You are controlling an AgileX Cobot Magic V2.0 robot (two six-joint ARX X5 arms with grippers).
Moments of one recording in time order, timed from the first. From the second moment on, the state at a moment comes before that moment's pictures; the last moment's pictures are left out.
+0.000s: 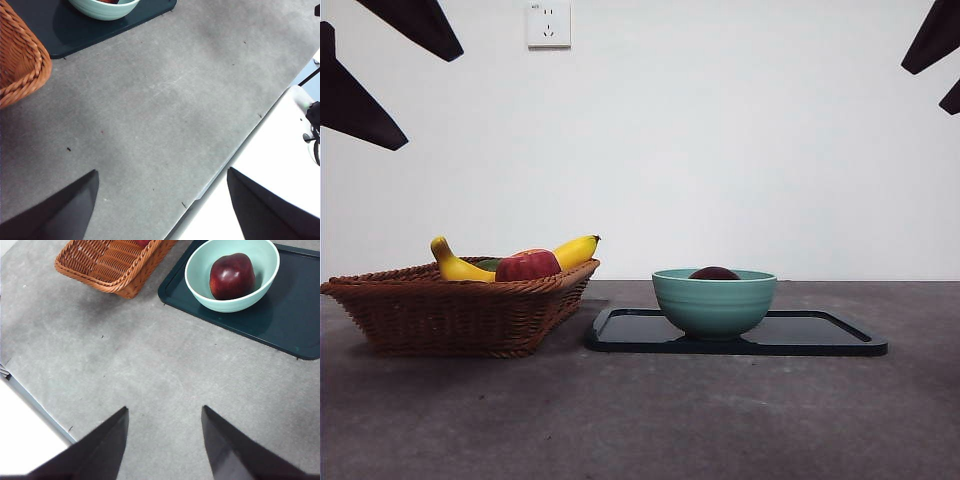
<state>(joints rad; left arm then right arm) -0.56 0.88 0.81 -0.72 0.42 -0.08 0.39 0.69 0.75 -0.77 -0.39 0.13</state>
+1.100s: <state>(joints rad) -0.57 1.29 1.15 -0.59 0.34 -0.13 0.39 0.69 0.75 -0.77 -0.39 0.13</state>
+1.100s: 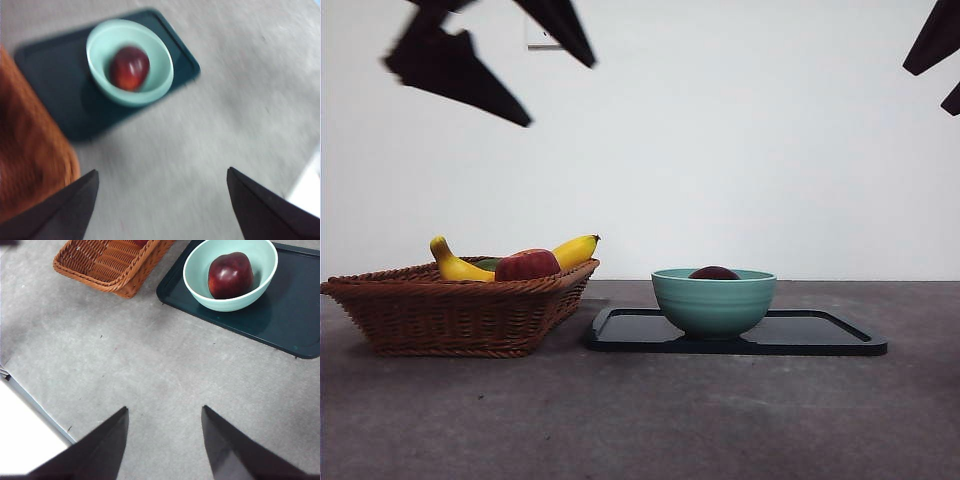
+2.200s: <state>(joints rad) -0.65 2.08 1.72 -0.52 0.24 0.09 0.39 0.69 0.75 -0.79 -0.39 0.13</state>
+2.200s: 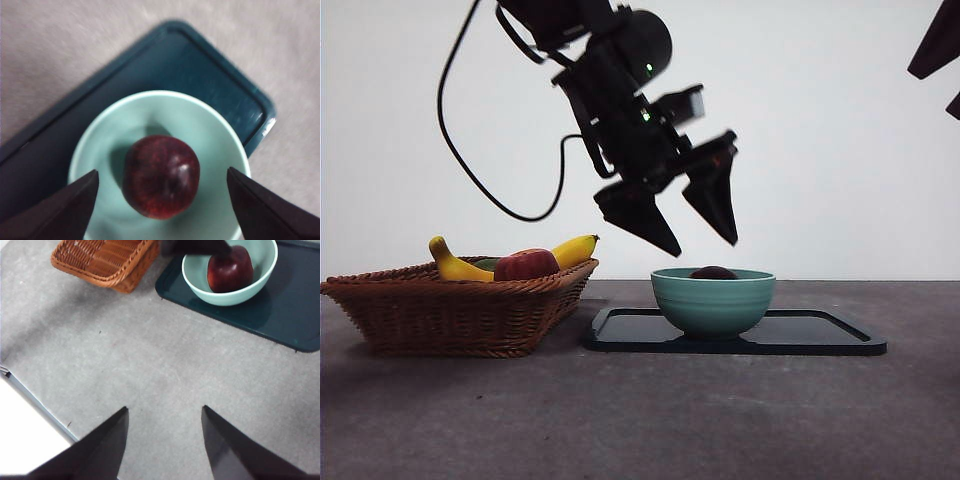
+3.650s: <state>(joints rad) -0.70 2.15 1.72 -0.50 0.15 0.25 0.39 0.69 0.75 -0.80 -0.39 0.13</state>
